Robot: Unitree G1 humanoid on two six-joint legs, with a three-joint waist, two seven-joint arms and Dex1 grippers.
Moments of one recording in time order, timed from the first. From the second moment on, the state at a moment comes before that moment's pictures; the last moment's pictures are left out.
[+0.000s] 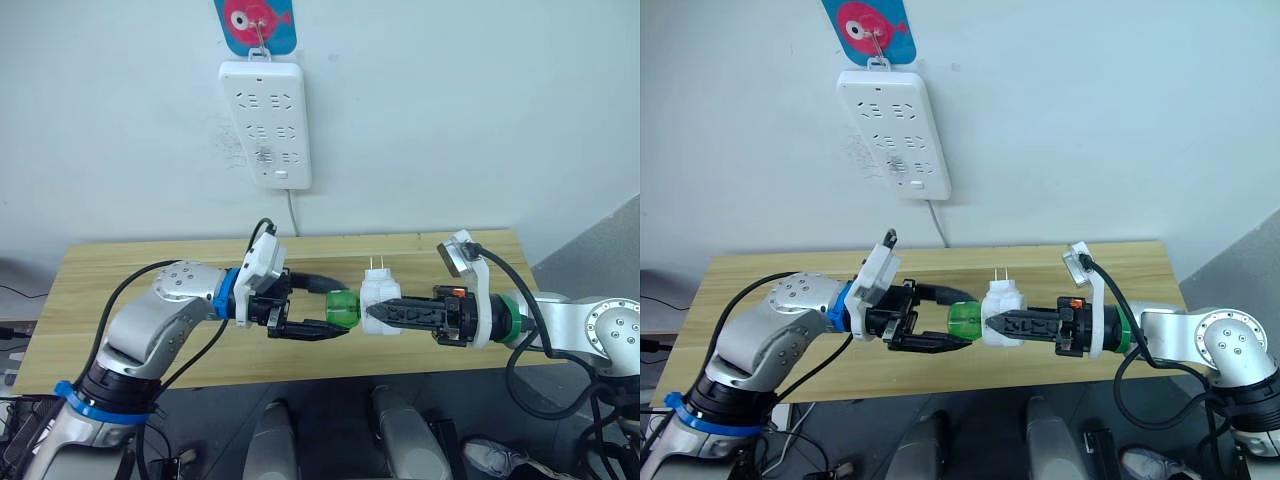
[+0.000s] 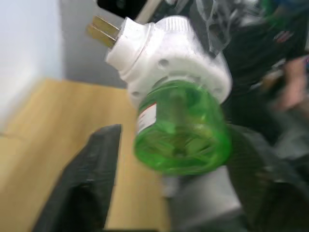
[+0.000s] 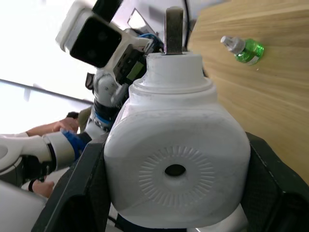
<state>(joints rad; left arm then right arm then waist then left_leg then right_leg) -0.36 0.68 -0.15 -0.25 -0.55 0.25 -1.22 -0.36 -0.81 0.10 -0.33 1.90 1.08 0.18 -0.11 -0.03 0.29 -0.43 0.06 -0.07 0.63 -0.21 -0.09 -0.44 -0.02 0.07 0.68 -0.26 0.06</state>
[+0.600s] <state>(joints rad) -0.12 0.55 -0.10 -0.27 -0.35 -0.30 -1.14 -0.32 -0.80 0.10 -0.35 1.94 1.05 0.13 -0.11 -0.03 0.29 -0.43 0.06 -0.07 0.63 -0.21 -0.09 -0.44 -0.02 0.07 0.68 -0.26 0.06</state>
